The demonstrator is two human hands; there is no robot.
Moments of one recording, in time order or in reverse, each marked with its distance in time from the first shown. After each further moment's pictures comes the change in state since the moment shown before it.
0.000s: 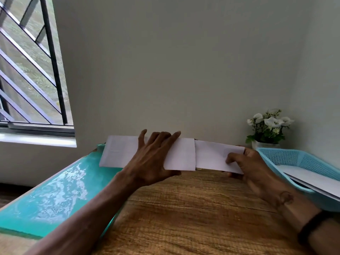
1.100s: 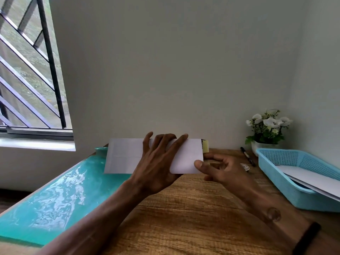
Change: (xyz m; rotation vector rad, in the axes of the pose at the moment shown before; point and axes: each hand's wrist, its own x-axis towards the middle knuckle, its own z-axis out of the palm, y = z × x) left_hand -0.001 0.015 0.016 -0.010 0.264 0.087; right_hand -0.051 -0.008 0.041 -0.172 -0.315 -0.242
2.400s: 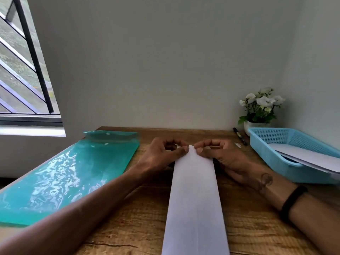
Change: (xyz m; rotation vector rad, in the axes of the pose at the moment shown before) left_hand 0.003 0.044 -0.005 -1.120 -0.321 -0.687; right_hand 0.020 0.040 -0.026 0.215 -0.070 0.230
